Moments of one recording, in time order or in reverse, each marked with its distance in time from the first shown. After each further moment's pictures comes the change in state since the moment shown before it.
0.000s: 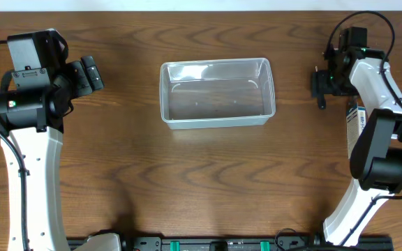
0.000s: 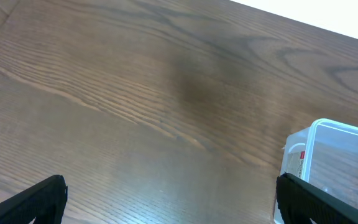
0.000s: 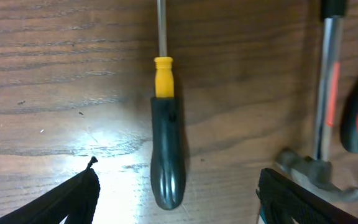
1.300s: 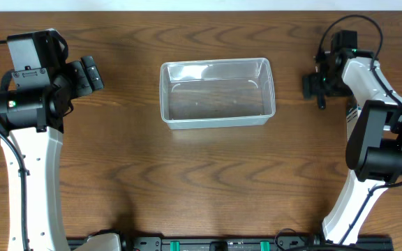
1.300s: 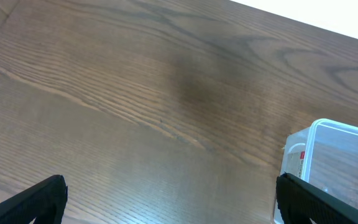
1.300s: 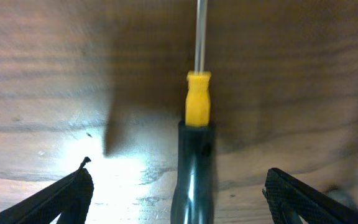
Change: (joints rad) left arm 0.000 0.000 0.000 0.000 0.000 0.000; right arm 0.017 0.080 0.049 0.014 -0.029 -0.018
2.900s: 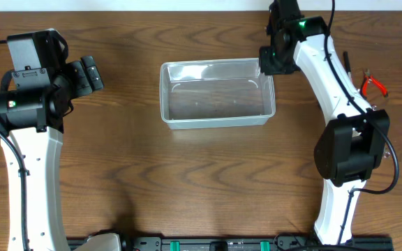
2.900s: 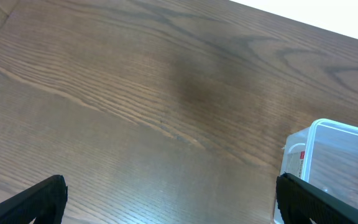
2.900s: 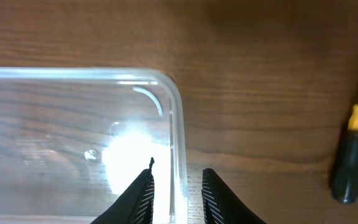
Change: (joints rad) left arm 0.000 0.000 0.000 0.000 0.000 0.000; right arm 0.340 0.000 0.332 -0.290 0.000 0.328
